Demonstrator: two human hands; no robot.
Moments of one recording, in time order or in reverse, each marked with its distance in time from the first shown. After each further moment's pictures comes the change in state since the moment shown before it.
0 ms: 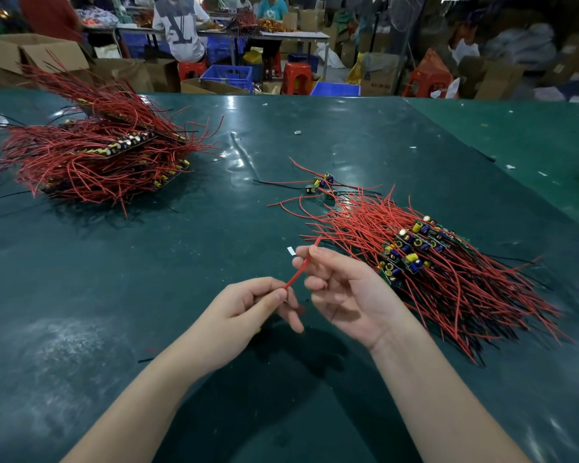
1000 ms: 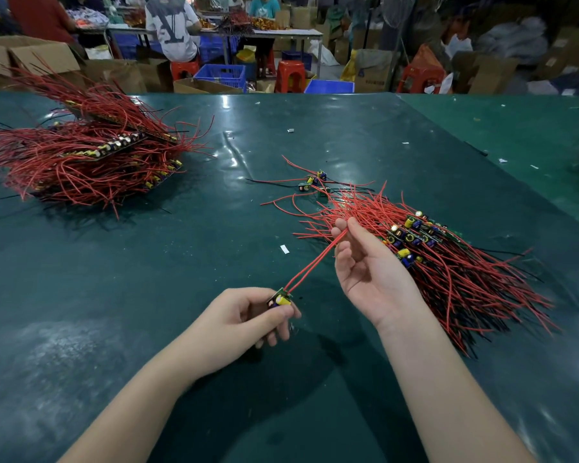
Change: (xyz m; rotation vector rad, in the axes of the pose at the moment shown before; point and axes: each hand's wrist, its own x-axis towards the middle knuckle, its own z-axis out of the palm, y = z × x) left_hand -0.003 0.001 0.002 0.022 -0.025 -0.141; right_hand 0.008 -0.020 -0.021 0.281 0.284 -0.188
